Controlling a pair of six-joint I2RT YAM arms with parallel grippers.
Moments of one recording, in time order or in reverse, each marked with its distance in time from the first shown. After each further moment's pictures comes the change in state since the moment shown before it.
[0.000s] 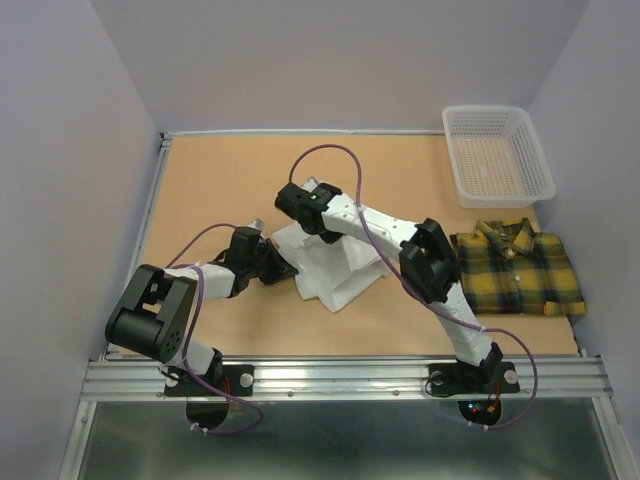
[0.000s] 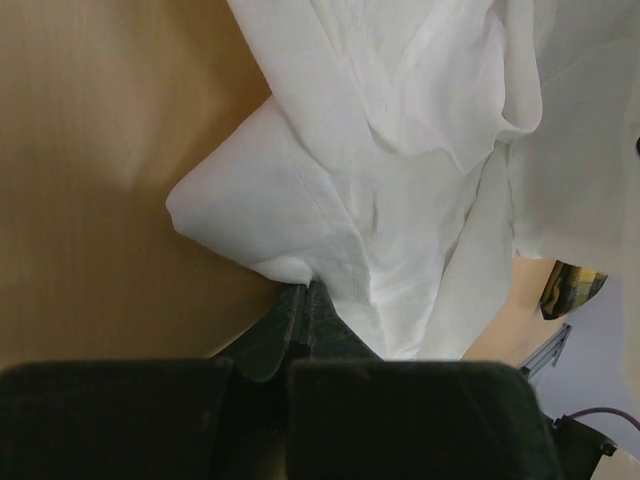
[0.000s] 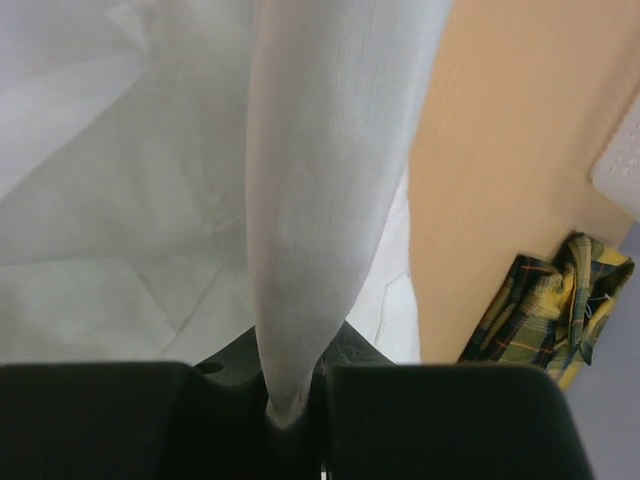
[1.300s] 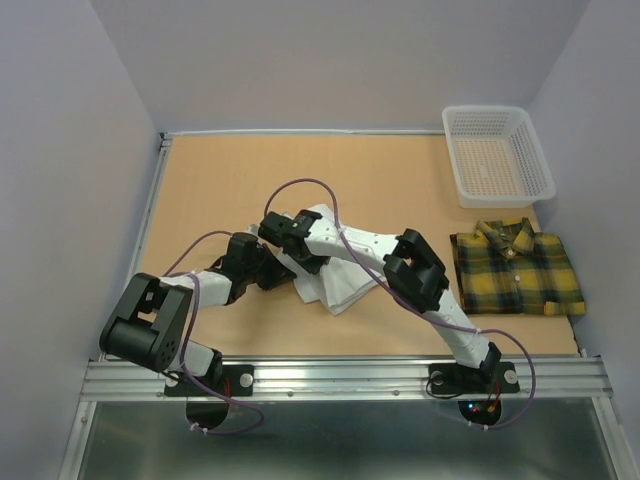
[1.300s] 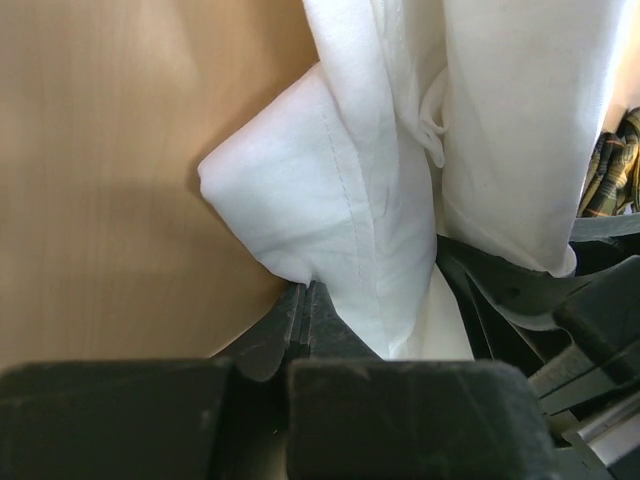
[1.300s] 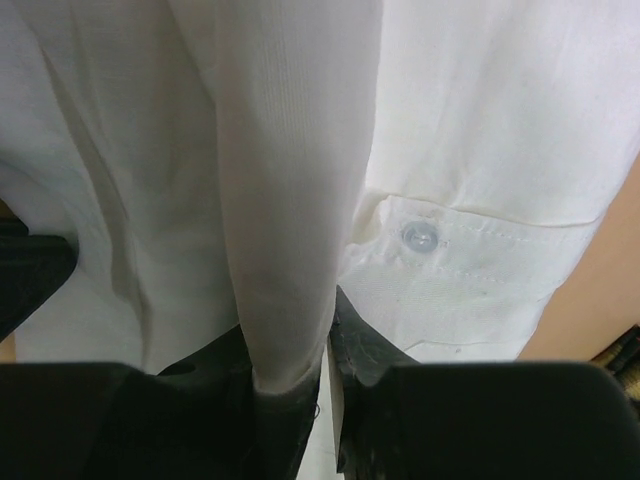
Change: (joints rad) left arm 0.001 -0.050 -0.059 0.018 -0.008 -0.059; right arm 0.132 0.043 -0.069 0.084 -0.249 -0.078
